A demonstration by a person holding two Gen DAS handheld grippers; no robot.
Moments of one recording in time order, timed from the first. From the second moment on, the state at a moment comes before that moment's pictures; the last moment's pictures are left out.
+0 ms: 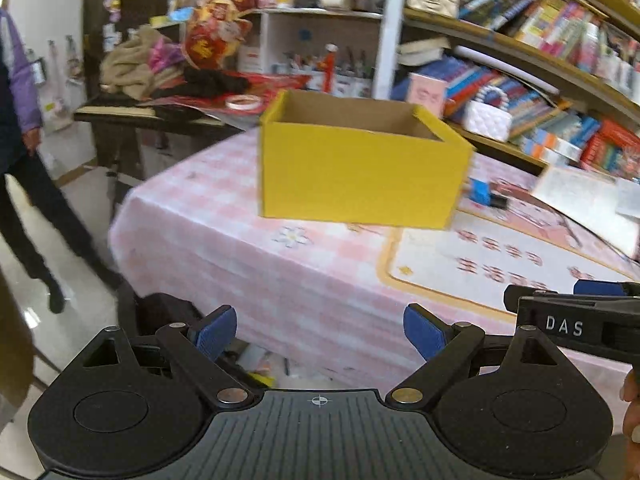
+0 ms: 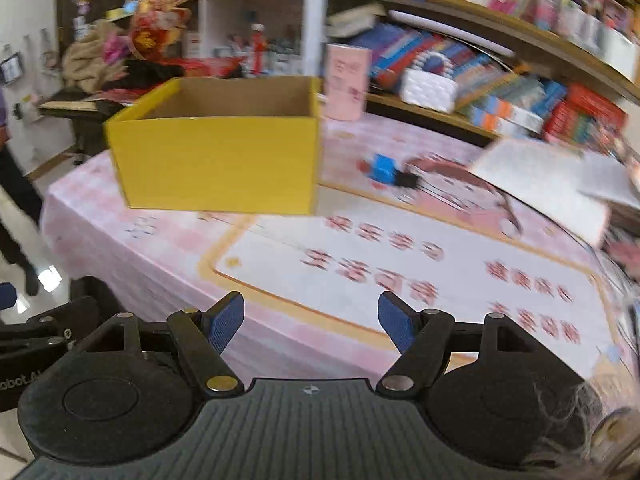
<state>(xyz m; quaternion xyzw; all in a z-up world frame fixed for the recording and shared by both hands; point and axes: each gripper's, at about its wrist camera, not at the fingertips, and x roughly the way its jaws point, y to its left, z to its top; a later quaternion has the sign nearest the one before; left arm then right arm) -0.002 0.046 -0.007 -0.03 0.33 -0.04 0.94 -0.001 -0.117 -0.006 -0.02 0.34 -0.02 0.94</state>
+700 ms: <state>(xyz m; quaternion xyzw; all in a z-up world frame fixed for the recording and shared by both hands) 0.038 -0.049 -0.014 0.02 0.35 -0.15 0.93 -0.005 -0.227 -0.016 0.05 0.37 -0.16 0.91</state>
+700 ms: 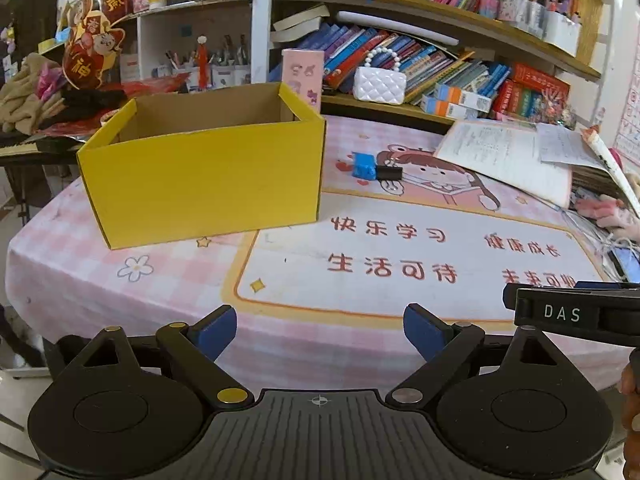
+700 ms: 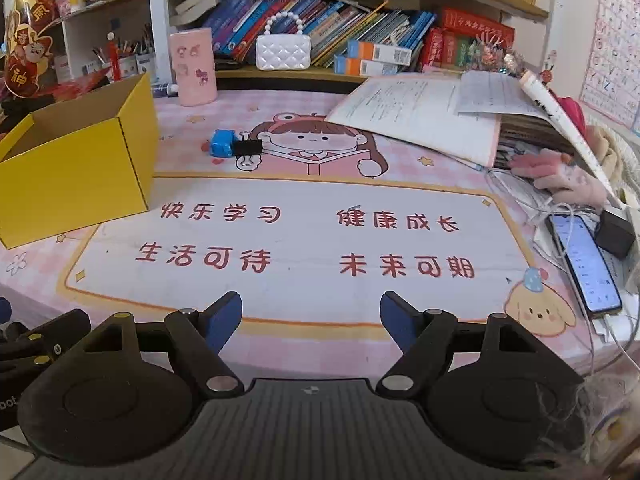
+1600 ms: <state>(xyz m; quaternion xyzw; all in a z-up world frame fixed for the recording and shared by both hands) 0.119 -0.122 -0.013 0.01 0.34 -0.06 0.94 0.133 -0.304 -0.017 0.02 0.37 -0.02 0.93</state>
